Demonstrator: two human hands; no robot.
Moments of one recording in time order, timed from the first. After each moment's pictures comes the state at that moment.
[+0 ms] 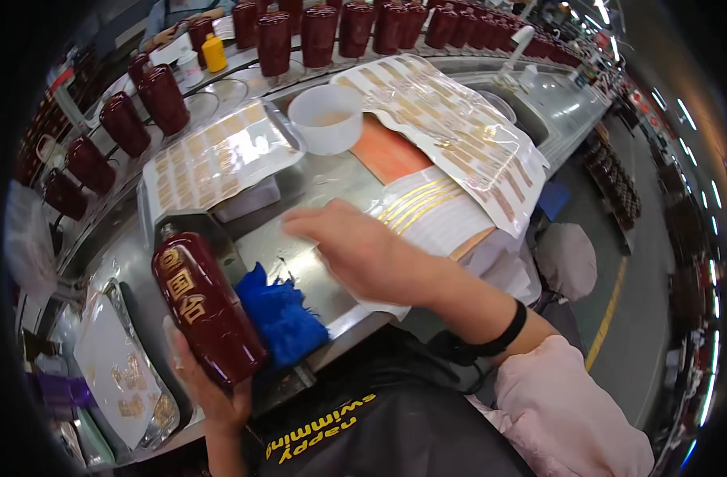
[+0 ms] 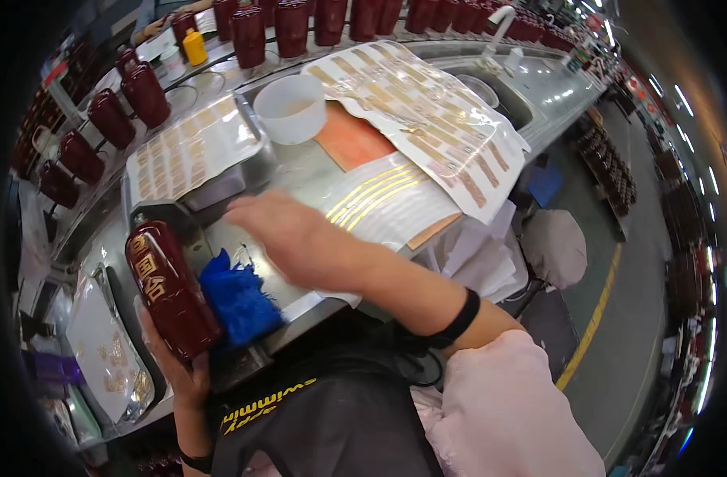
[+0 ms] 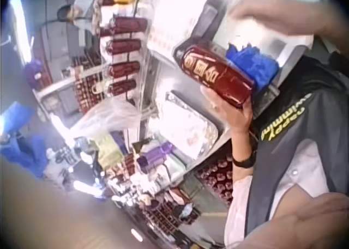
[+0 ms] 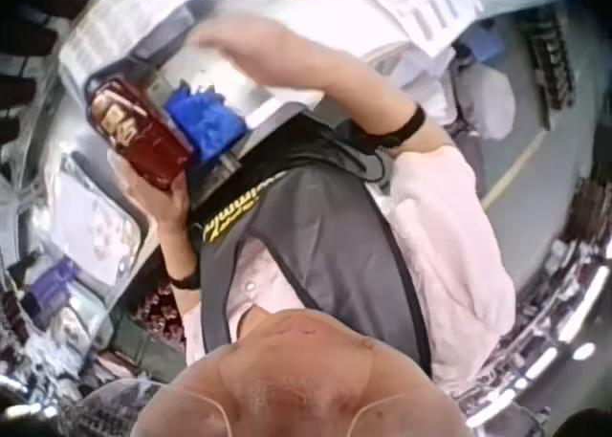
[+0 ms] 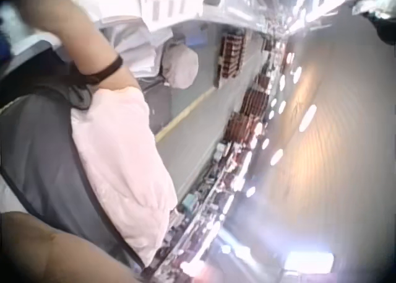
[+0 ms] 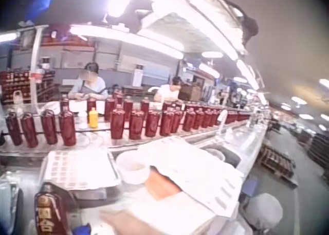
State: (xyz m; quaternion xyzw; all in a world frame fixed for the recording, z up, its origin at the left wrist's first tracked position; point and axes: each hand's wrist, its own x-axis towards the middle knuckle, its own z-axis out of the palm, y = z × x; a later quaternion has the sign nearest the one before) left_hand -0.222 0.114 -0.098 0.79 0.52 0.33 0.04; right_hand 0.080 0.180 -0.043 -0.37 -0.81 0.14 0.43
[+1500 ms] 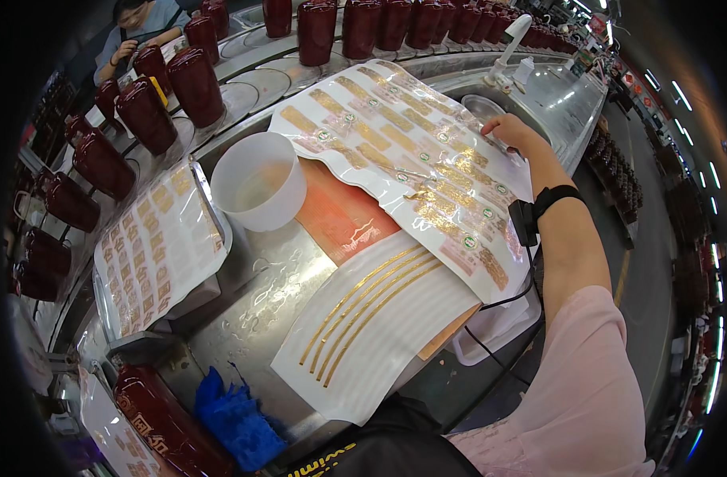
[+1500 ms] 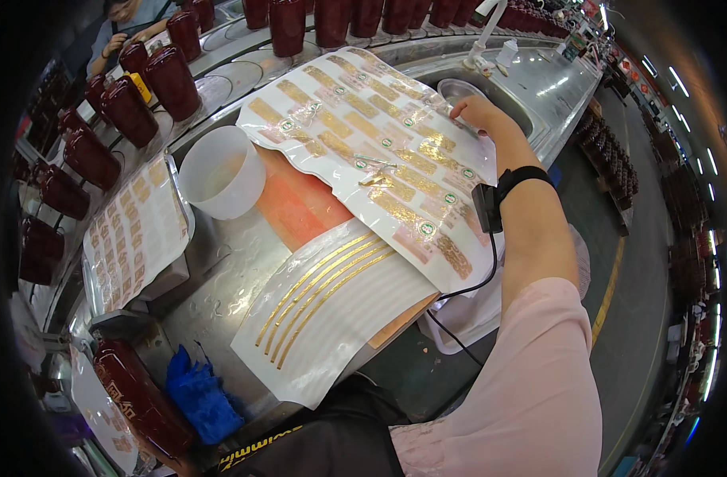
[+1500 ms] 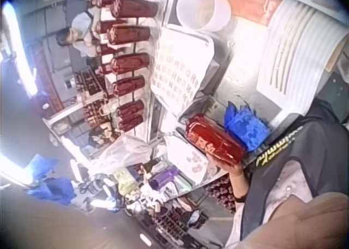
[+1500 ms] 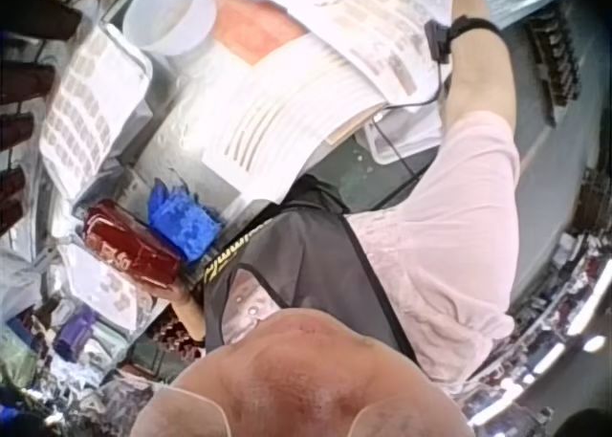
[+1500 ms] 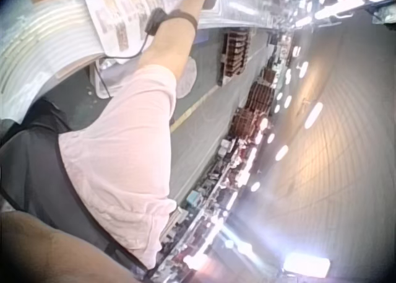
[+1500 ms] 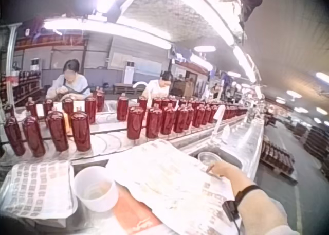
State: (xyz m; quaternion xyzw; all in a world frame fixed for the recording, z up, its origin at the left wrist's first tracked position) left_hand -0.217 0.121 -0.138 0.70 0.50 0.46 0.20; right_hand 0.552 0.323 -0.065 -0.88 -0.41 0.22 0.10
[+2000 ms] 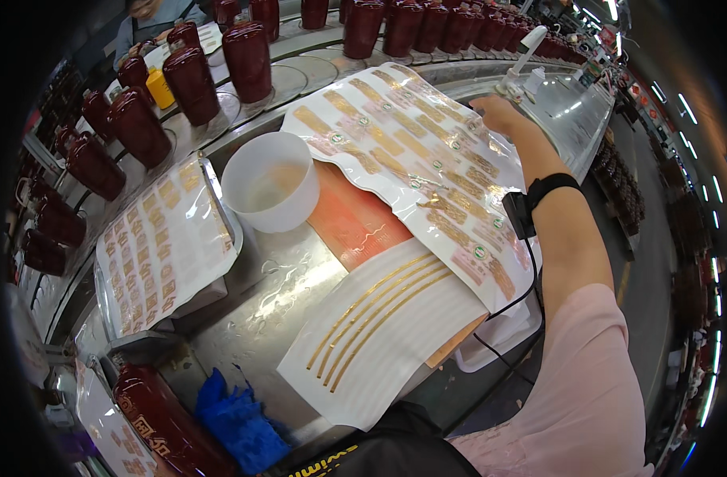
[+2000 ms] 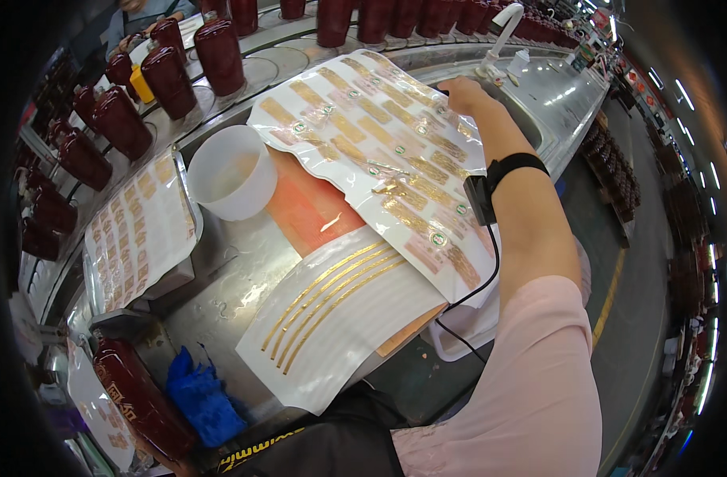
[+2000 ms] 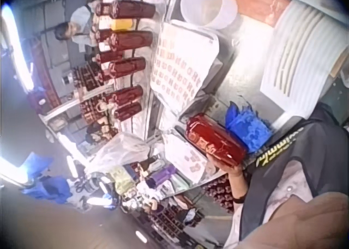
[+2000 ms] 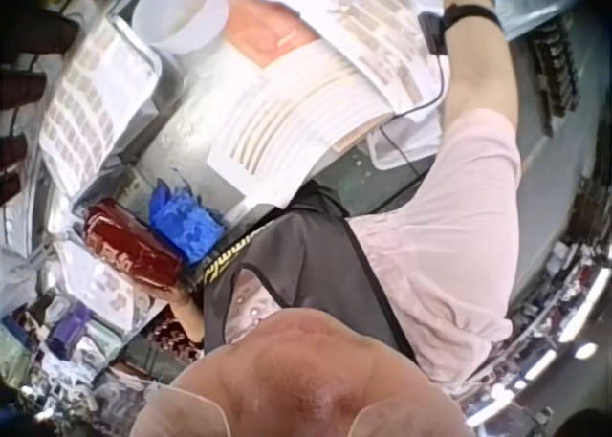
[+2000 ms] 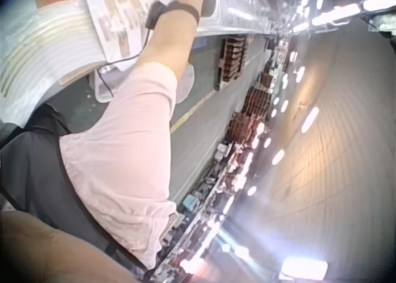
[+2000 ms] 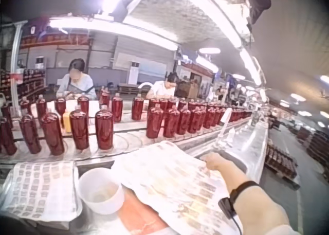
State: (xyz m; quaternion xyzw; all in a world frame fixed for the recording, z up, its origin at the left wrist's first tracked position) left_hand -0.228 0.102 -0.125 0.71 0.49 0.46 0.19; right_hand 0.521 0.395 -0.057 -0.81 -0.59 0.02 -0.03
